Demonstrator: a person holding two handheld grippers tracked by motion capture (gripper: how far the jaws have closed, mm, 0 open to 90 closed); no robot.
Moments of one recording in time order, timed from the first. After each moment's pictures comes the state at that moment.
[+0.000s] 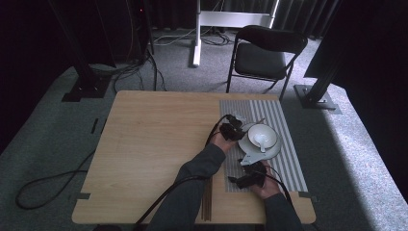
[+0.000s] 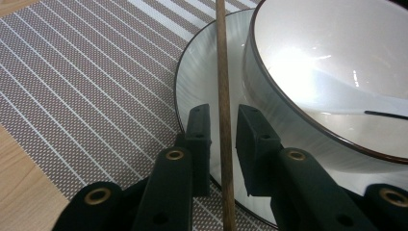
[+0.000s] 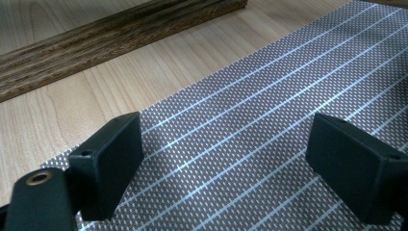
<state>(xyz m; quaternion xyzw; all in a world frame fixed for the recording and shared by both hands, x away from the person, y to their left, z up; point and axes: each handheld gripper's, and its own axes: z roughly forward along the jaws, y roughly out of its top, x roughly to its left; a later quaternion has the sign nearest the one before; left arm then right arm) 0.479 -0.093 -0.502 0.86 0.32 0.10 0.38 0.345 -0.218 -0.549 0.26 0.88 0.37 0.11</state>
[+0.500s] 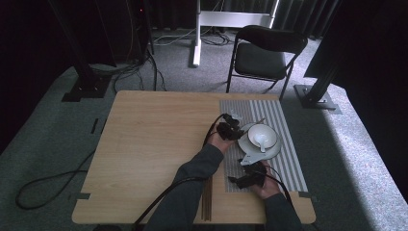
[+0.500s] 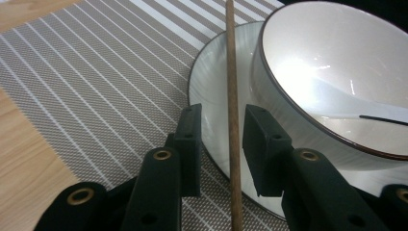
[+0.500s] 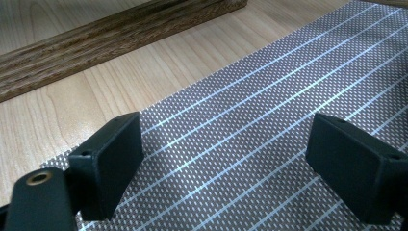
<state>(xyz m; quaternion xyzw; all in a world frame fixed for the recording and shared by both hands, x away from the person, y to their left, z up) 0.475 -0.081 -0.495 0.85 0.34 0.11 0.40 0.345 -0.218 -0.549 0.26 0.88 0.37 0.11</state>
